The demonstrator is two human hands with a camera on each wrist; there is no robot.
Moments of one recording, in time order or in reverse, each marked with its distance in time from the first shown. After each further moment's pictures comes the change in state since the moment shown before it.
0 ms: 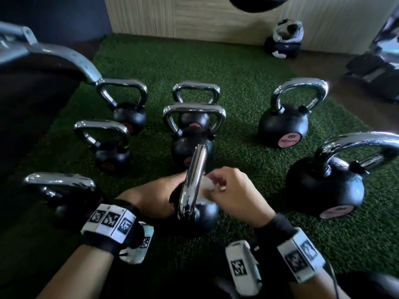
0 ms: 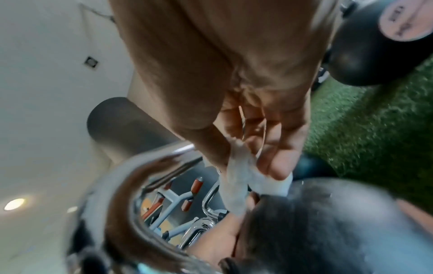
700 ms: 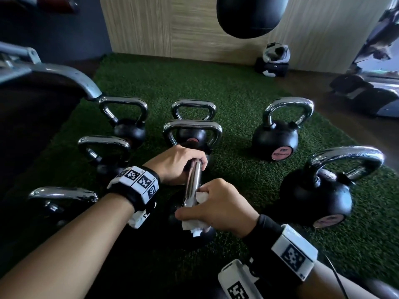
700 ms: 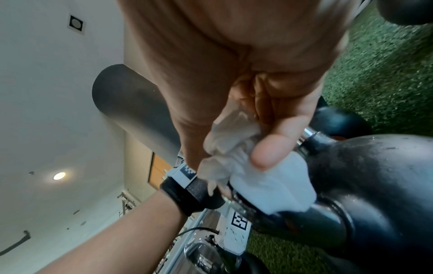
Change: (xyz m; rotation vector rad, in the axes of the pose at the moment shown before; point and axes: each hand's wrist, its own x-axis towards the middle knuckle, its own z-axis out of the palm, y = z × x) left_hand 0.047 0.040 -0.068 0.239 0.225 0.194; right_hand -0.005 -0.049 -0.002 0.029 -0.116 0.253
